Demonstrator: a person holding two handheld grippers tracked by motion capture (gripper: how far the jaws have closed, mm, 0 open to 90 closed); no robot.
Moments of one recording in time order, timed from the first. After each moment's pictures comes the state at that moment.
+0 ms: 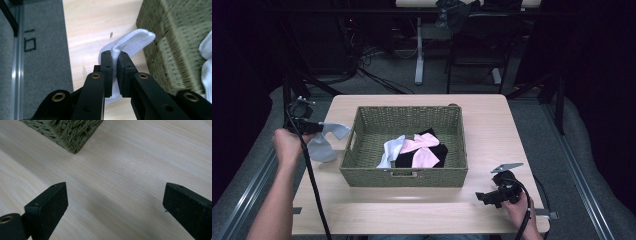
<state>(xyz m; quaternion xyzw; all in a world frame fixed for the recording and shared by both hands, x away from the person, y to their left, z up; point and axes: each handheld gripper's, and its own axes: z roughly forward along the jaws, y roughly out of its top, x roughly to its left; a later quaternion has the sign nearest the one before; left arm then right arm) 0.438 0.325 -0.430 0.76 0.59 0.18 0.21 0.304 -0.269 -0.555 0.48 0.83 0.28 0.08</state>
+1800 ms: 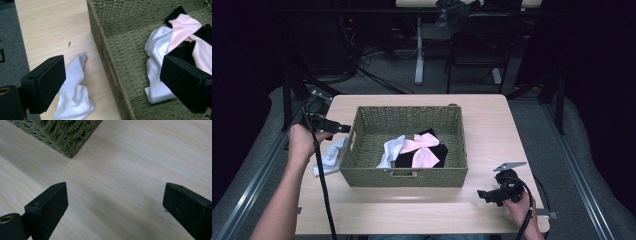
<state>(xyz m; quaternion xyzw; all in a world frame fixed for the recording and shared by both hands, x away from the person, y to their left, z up) 0.431 0.270 -0.396 0.79 0.54 0.13 0.25 0.306 -0.275 -0.554 0.49 0.82 0.29 0.09</state>
